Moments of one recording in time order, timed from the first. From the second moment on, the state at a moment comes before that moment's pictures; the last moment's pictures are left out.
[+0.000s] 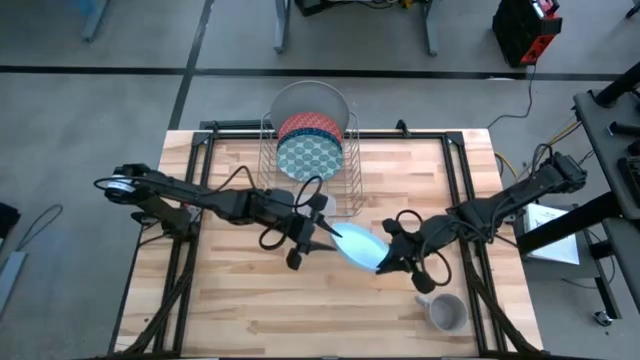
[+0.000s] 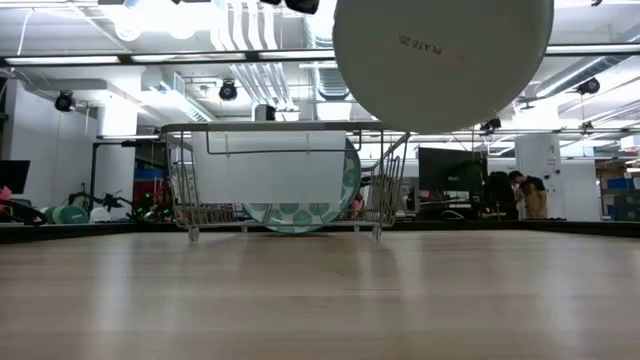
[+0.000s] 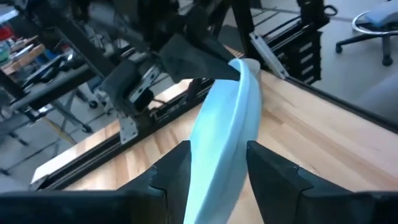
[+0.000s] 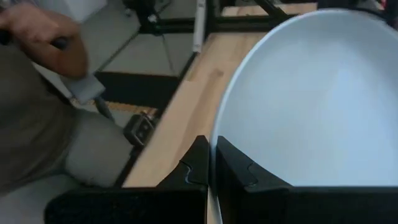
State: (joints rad) left arm -0.12 1.51 1.07 0.15 0.16 0.46; right arm 0.44 1.12 0.79 -0.09 -0.06 0.20
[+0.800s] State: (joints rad) left arm -0.18 1.52 1.06 0.13 0.05 0.63; right arm 0.36 1.10 0.79 -0.03 -0.02 0.21
